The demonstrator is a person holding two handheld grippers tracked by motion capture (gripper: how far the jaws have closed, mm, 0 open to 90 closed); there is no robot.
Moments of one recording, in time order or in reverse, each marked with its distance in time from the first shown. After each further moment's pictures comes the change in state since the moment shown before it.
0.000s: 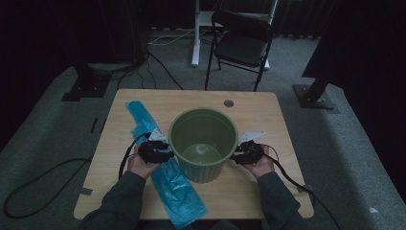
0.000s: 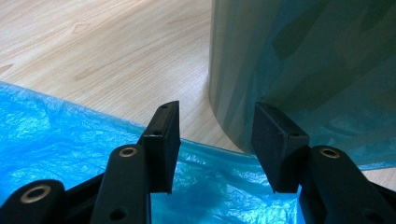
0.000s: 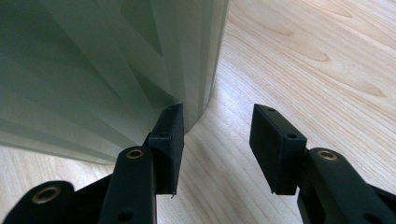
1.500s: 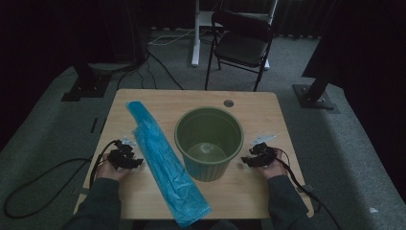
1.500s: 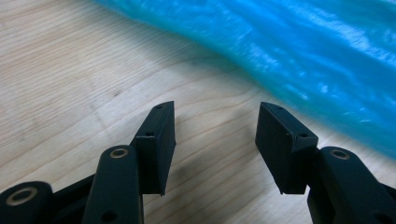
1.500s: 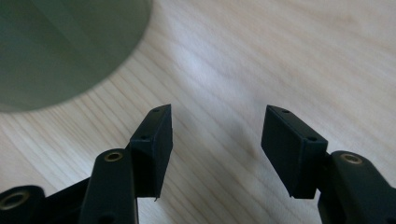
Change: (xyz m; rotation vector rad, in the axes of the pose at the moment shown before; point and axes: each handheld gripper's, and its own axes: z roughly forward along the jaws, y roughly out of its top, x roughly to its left) left arm 0.071 -0.075 -0.021 0.219 0.170 -0.135; right arm -0.031 -0.039 -0.009 0.113 -0.126 0.081
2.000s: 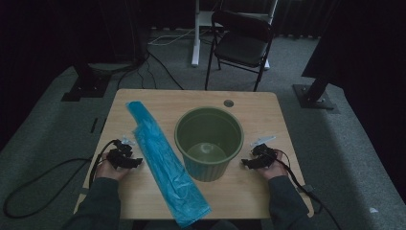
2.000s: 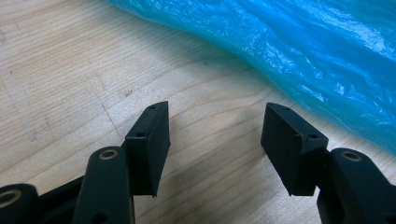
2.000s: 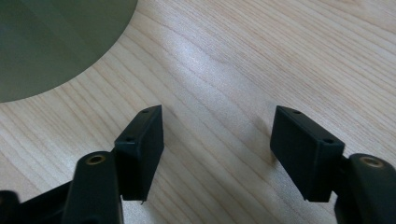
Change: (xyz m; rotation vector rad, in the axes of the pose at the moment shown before) left arm 0.005 -0.002 0.002 0.004 0.023 -0.009; right arm -0.005 -0.008 0.008 0.031 -0.010 0.008
